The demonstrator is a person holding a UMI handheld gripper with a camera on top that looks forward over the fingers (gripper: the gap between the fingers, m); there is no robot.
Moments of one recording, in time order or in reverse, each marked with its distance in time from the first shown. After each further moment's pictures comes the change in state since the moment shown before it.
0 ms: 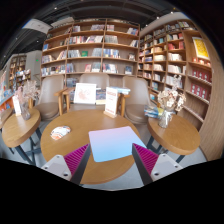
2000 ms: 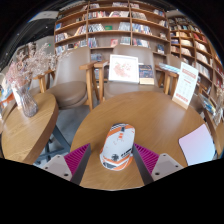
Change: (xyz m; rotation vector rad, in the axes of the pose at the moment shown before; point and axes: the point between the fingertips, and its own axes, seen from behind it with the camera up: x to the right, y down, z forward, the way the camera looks) arm -0.337 0.032 0.237 -0.234 -0.203 -0.026
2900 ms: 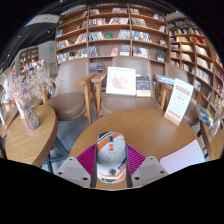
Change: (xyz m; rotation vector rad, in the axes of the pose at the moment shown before) arm 0.040 -0.069 -0.037 0.069 -0.020 -0.012
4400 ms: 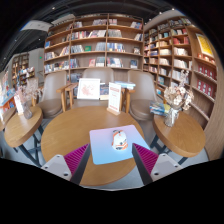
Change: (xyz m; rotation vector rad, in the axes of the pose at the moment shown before) arm 0.245 0.081 -0.247 0.095 0.153 0.032
